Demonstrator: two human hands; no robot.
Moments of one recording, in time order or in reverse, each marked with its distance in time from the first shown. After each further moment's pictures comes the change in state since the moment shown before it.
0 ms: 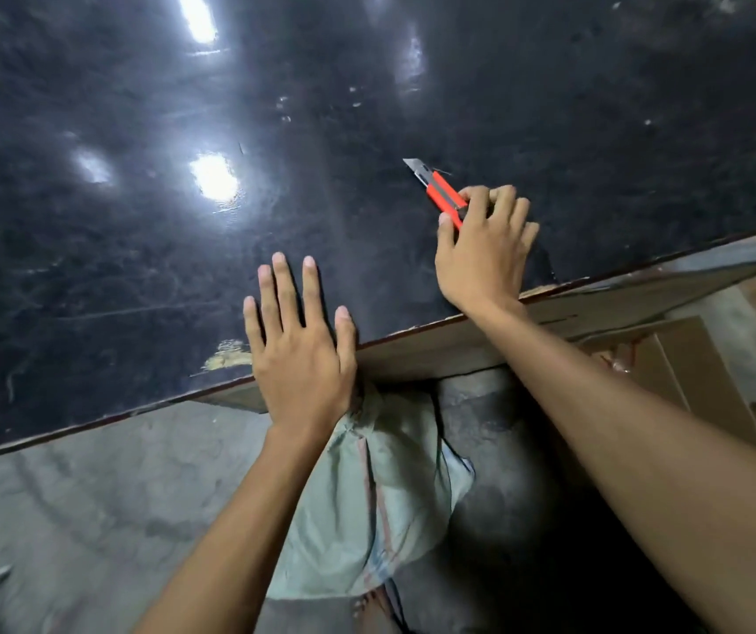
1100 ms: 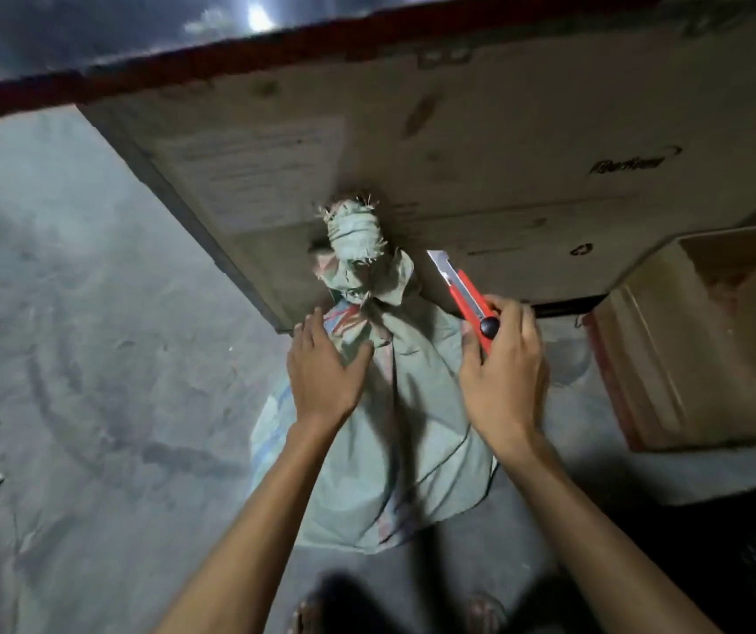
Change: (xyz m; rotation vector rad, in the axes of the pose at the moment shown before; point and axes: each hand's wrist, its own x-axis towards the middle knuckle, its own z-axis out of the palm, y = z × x) left_hand -0.229 -0.085 0.187 -0.399 -0.312 -0.265; right_hand -0.342 0.089 0.123 0.501 -0.054 0.054
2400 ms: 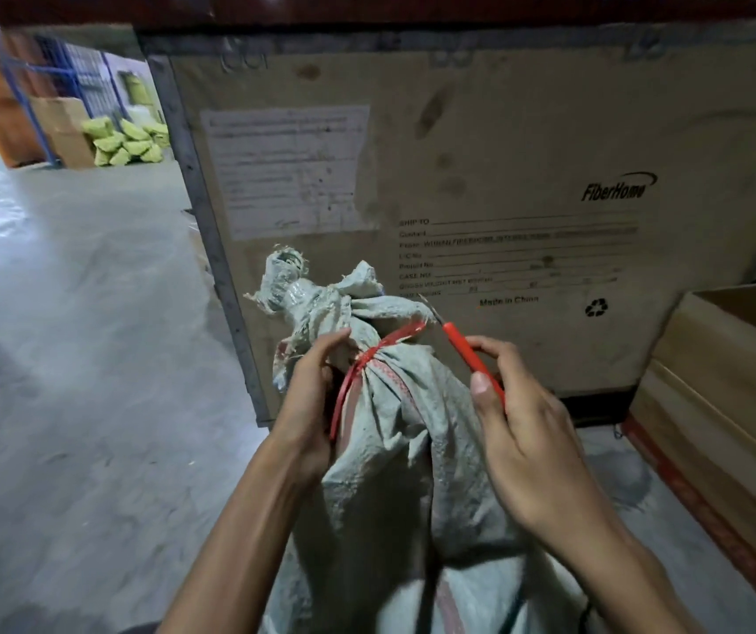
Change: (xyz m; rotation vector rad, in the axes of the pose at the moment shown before) left_hand -0.006 -0.079 0.064 -1.345 -0.444 0.113; right_hand -0.104 0.090 0.083 0.229 -0.031 -0.397
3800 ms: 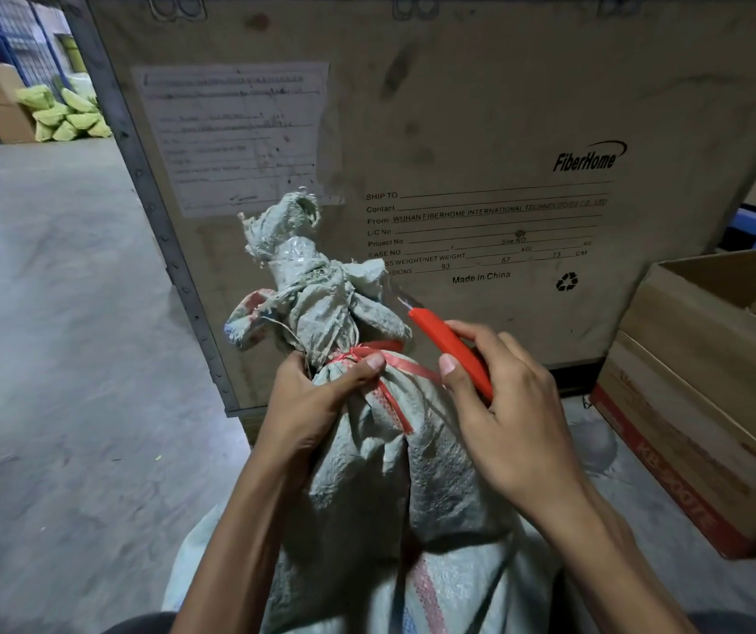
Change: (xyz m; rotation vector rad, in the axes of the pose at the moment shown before) left_hand 0.009 -0.028 0.006 0.268 0.168 0.240; right_hand 0.010 0.017 0.003 -0.123 0.110 0.008
